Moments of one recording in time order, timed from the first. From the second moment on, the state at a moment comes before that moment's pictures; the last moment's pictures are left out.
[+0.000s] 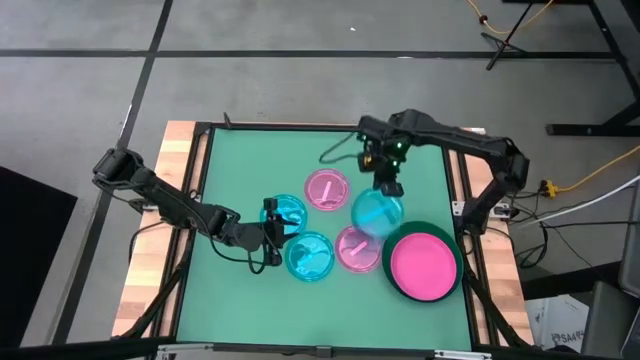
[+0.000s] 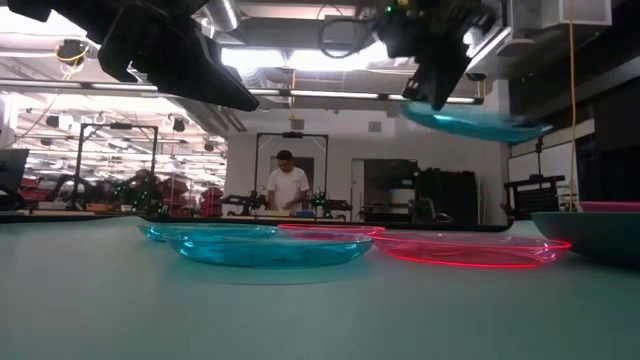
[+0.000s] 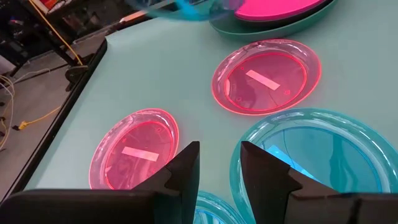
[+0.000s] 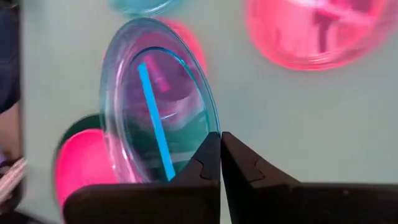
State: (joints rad) left arm -0.38 1.36 0.66 0.12 -0.60 0.03; right arm -0.35 1.67 1.58 -1.36 -0.40 -0.45
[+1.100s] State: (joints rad) left arm -0.38 1.36 0.66 0.12 -0.58 0.02; right arm 0.05 1.67 1.19 -1.44 -0.39 -0.51
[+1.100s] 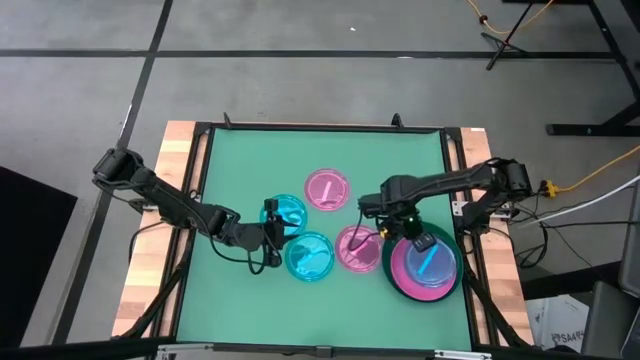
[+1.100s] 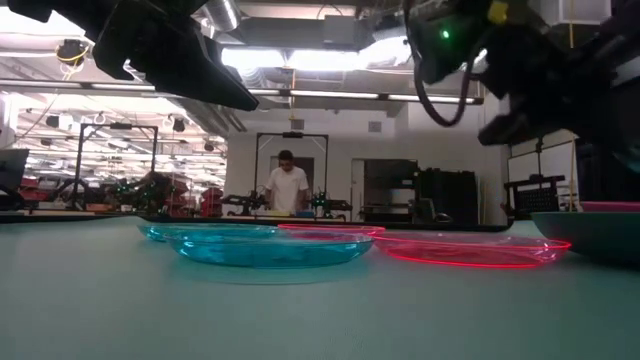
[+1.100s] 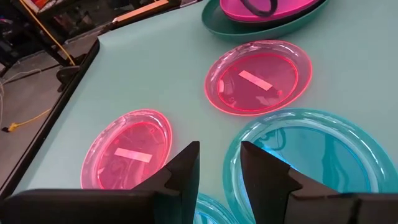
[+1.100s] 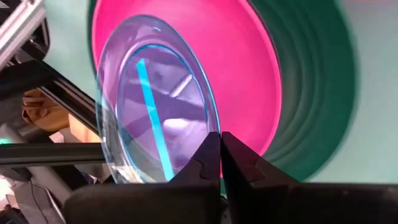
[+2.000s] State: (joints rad) left arm -0.38 1.36 0.66 0.12 -0.58 0.03; right arm 0.05 1.67 1.10 -1.26 -0.31 -0.51
